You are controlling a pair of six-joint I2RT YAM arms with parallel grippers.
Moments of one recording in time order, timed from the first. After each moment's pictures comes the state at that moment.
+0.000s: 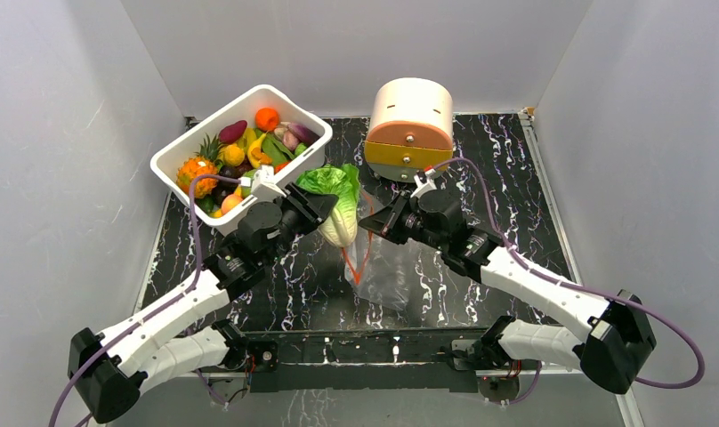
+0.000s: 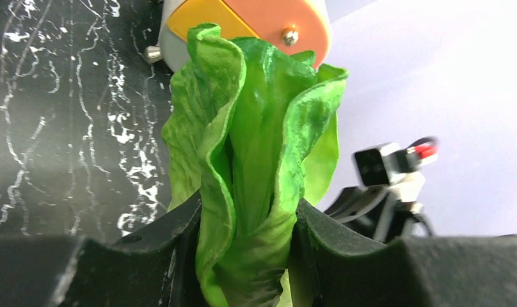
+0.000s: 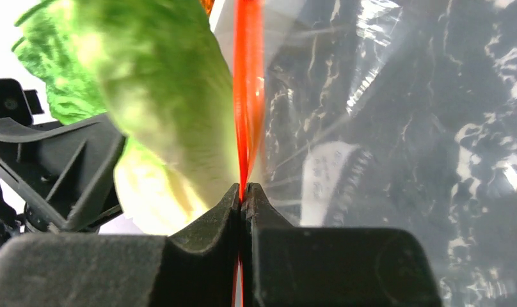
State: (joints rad) left arm -0.77 0.94 0.72 -0.01 -0.30 -0.96; right arm 0.76 1.11 0.80 -0.02 -0.11 1.11
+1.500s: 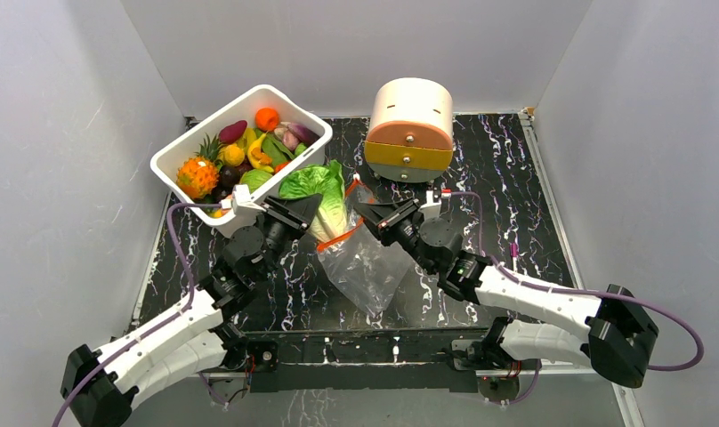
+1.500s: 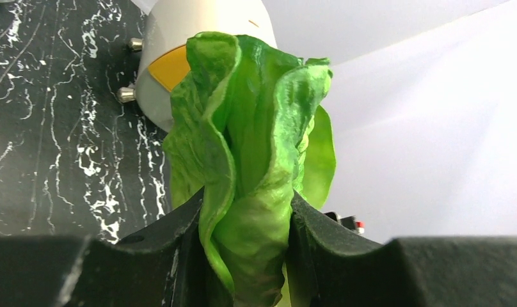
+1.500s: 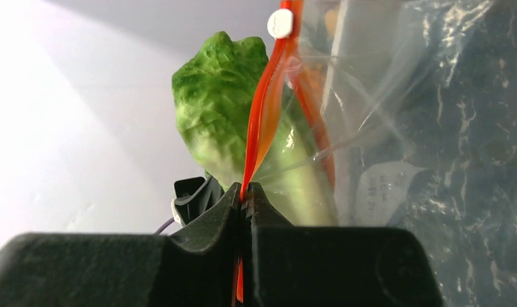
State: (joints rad) left arm -0.77 0.79 0.49 0.30 -0.42 -1.08; right arm 0.93 1.08 0.61 0.44 0.32 1.54
